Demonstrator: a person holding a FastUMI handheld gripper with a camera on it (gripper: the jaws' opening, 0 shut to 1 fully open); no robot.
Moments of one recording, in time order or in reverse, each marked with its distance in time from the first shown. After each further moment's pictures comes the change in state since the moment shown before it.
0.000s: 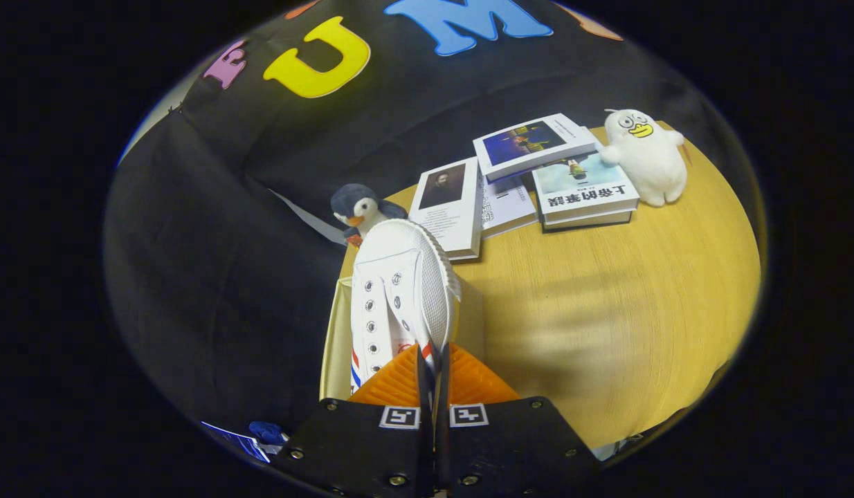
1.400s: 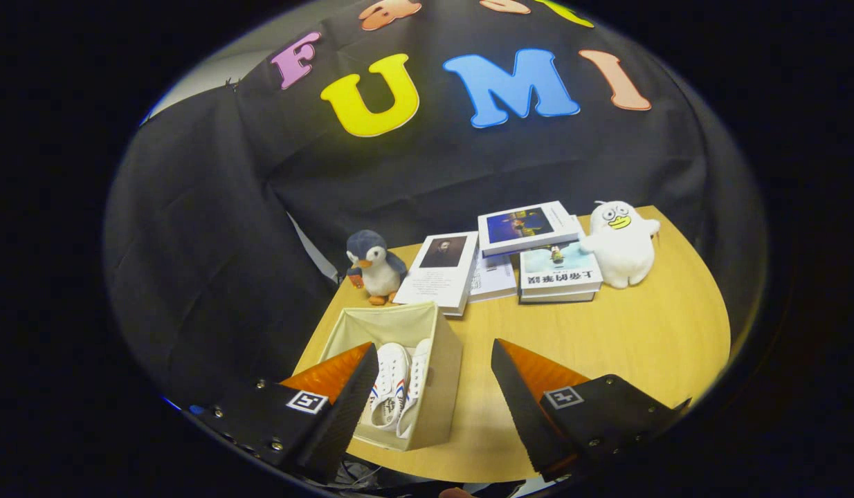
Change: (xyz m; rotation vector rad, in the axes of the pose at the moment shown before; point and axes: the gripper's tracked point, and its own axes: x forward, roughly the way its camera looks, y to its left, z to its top) arm -0.097 -0.020 0.033 -0.207 -0.351 -0.121
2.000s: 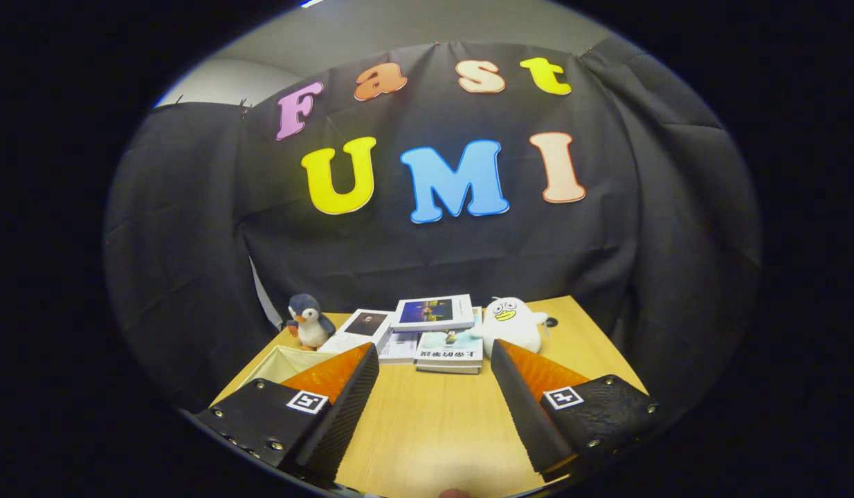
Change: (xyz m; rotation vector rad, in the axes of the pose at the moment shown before) arm -0.121 -0.118 0.061 -0.146 -0.395 -0.207
